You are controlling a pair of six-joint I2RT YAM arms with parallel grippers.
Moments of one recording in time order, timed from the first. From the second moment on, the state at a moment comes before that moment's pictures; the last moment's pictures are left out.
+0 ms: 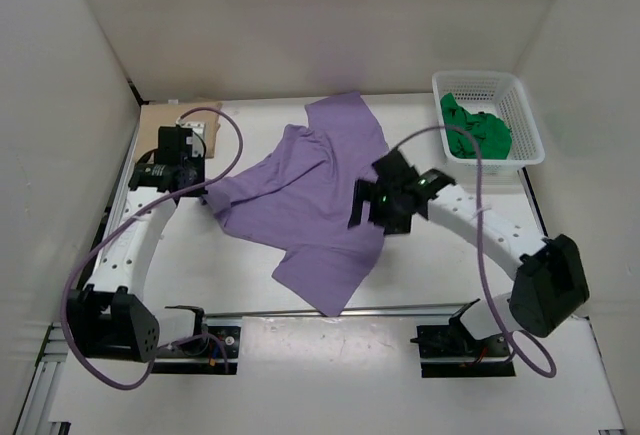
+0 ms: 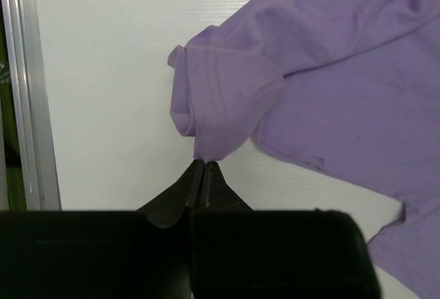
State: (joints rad) left arm -0.09 1.25 1.15 -0.77 -0.16 0.00; right arm 0.63 1.41 1.15 -0.79 -0.09 0.69
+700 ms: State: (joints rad) left arm -0.04 1.13 1.07 -0.79 -0.13 0.00; right arm 0.98 1.72 0.98 -0.71 -0.12 1.15
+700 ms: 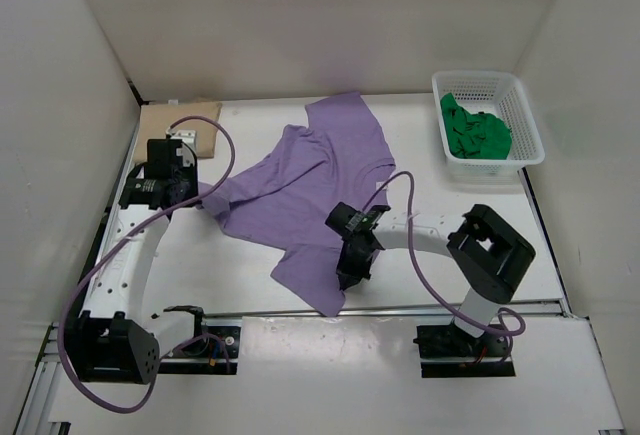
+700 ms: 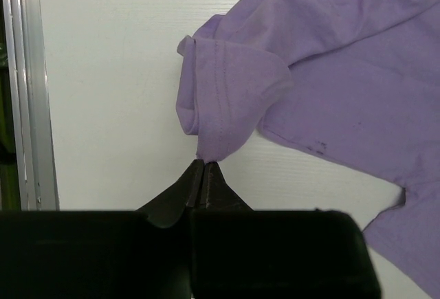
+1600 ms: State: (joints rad) left arm -0.16 1.45 1.56 -0.69 -0.18 0.00; right arm 0.20 1.37 1.52 -0.82 -0.15 0.70
